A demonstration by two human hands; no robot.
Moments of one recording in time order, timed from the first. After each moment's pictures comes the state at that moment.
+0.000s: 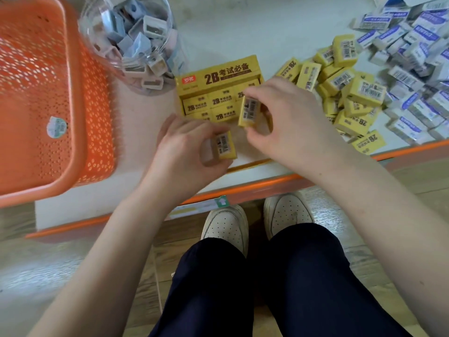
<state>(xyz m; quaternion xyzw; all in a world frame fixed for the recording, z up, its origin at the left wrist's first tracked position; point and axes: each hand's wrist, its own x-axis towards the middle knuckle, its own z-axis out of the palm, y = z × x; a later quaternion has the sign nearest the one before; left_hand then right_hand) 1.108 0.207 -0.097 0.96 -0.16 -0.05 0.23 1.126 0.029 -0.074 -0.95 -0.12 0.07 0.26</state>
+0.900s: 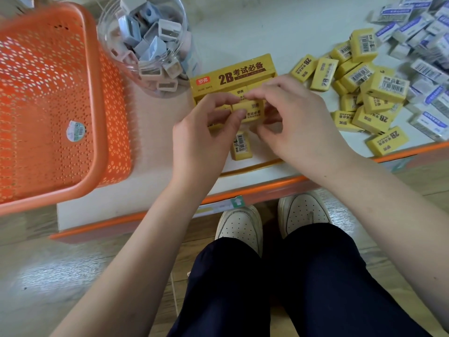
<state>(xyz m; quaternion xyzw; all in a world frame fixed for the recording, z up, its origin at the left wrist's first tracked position) 1.115 0.185 -0.088 0.88 0.01 0.02 0.47 1.124 0.040 -0.092 -0.91 -0.12 -0.01 0.39</state>
